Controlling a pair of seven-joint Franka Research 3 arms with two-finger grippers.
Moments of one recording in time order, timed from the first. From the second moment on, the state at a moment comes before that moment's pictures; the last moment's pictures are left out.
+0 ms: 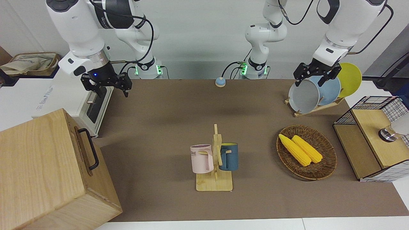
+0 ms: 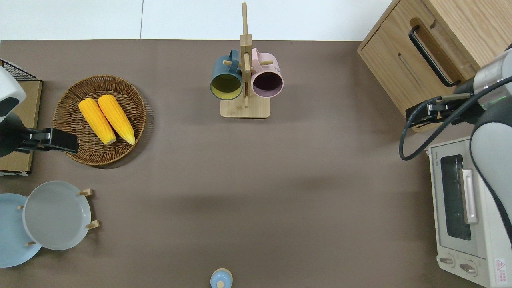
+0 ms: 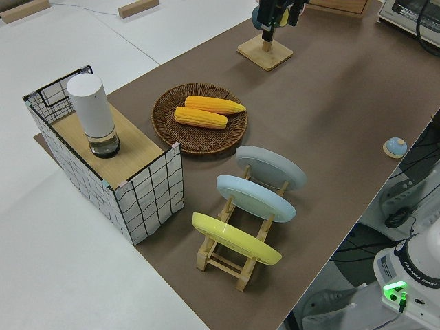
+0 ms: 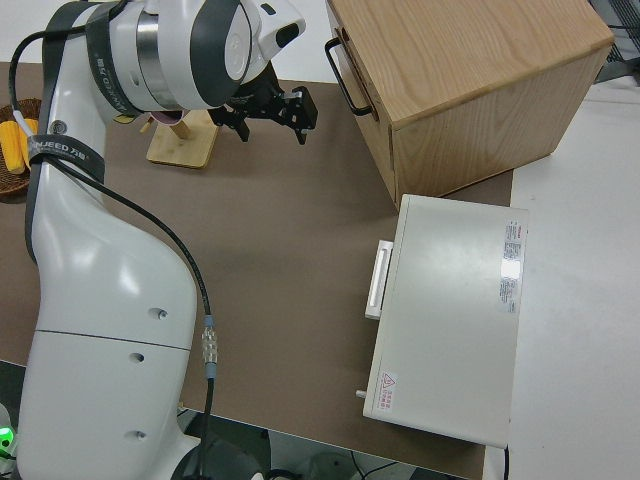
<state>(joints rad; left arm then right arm) 0.03 0.04 -0.06 -1.51 0.00 1.52 0.02 0.02 0.19 0.05 -1.34 -0.02 1.51 0.05</state>
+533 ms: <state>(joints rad) 0.03 0.04 -0.06 -1.51 0.00 1.52 0.02 0.03 0.19 0.05 -1.34 -0.02 1.51 0.05</state>
